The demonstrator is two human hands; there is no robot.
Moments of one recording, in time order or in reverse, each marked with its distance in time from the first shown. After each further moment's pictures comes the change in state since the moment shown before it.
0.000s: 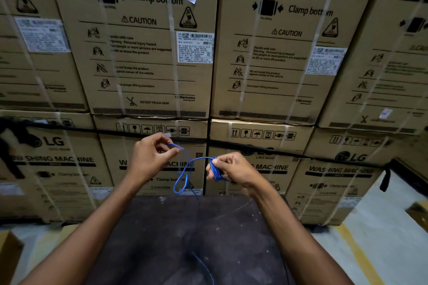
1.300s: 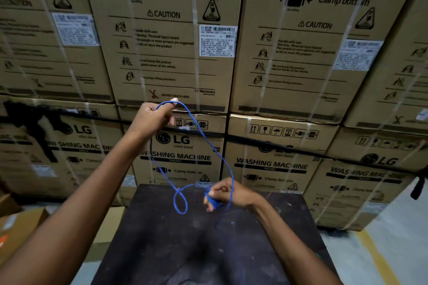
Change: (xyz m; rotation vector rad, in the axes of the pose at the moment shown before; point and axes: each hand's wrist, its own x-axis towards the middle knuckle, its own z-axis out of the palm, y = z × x) left_hand 0.022 0.059 -0.064 -0.211 -0.008 -0.125; right_hand 0.010 0.073 0.048 -0.087 -0.530 -0.072
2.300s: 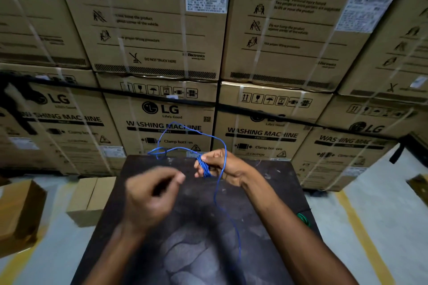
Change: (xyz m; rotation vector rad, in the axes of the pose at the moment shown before) left_hand -0.171 -0.100 0.052 0.289 0.185 0.606; right_hand 0.013 0.027 0.003 0.443 0.185 0.120
